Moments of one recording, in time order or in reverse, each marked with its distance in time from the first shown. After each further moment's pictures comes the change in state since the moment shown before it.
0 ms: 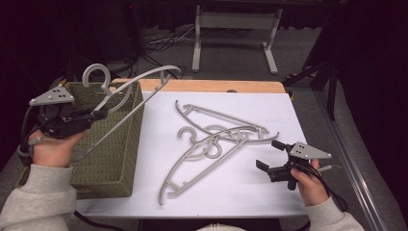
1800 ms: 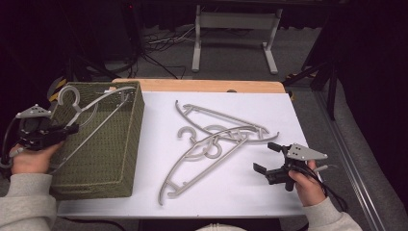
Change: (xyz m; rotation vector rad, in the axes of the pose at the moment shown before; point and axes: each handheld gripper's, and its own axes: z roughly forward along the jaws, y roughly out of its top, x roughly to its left) left arm 0.076 -0.083 0.005 0.173 0.161 -0.180; right arm 0.003 -0.005 0.006 0.009 0.049 -0.011
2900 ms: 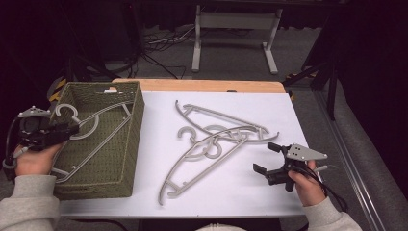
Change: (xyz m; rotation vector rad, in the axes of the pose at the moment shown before) left arm -0.001 -0.003 0.001 -0.054 0.065 -0.092; right arm 0.001 0.000 0.000 0.005 0.004 -0.004
